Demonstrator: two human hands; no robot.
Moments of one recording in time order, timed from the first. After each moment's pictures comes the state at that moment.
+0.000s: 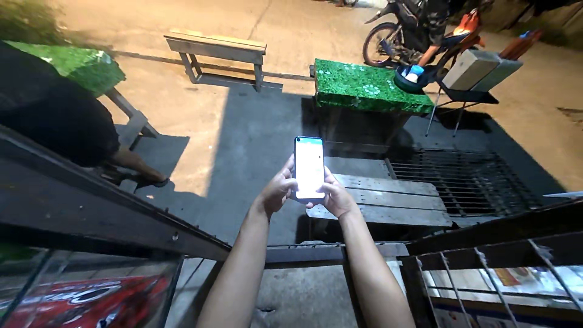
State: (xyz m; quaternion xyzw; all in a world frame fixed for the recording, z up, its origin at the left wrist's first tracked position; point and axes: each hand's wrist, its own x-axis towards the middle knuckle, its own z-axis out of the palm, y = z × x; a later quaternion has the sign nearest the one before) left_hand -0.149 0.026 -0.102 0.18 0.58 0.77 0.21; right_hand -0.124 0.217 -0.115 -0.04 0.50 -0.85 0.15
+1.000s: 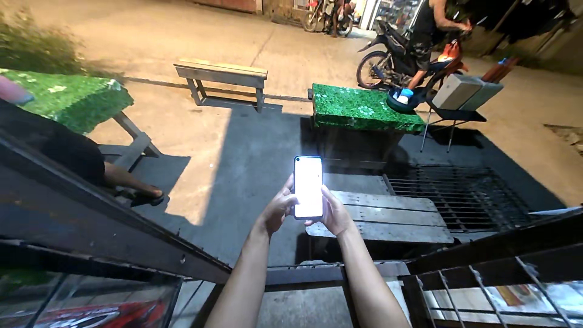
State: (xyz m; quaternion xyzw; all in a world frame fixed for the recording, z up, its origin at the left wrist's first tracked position) left_hand -0.156 0.029 -0.103 0.14 0.59 0.77 0.21; right_hand -0.128 0.214 -0.108 -0.01 0.52 -0.84 0.15
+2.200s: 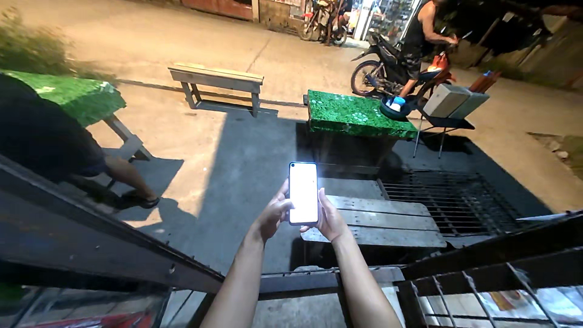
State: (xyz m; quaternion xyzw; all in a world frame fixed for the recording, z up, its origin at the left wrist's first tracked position) left_hand -0.155 0.031 -0.100 0.13 0.59 0.77 0.20; right_hand -0.127 0.212 -0.108 -0.02 0.53 -0.83 0.16
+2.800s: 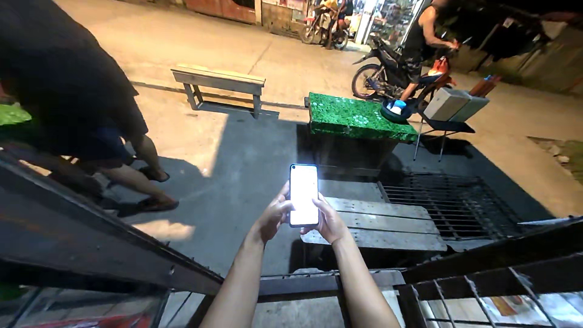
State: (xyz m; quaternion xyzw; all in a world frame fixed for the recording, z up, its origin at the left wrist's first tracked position) left_hand -0.152 0.031 -0.099 0.13 0.59 0.77 0.20; right_hand -0.126 0.210 -0.106 0.01 0.53 -0.83 0.15
